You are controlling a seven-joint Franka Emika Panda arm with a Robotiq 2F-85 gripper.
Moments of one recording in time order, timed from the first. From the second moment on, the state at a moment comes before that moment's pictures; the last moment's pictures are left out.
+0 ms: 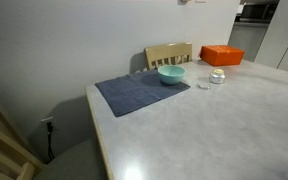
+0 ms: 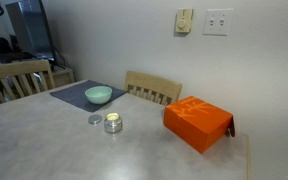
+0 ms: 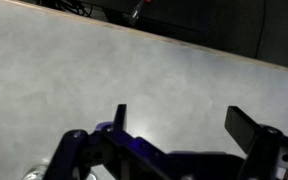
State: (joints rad) arm 0.20 -0.39 0.17 -2.38 0.15 1.84 0.06
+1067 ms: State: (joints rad) arm 0.19 -0.37 0.06 -2.31 0.30 2.26 -0.11
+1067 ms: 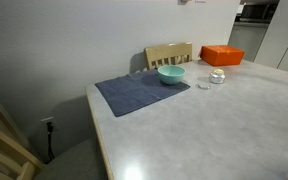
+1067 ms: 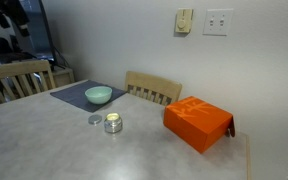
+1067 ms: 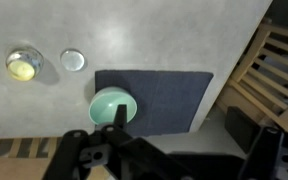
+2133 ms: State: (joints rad) arm 0.09 0.08 -0.07 -2.15 0.32 2.93 -0.01
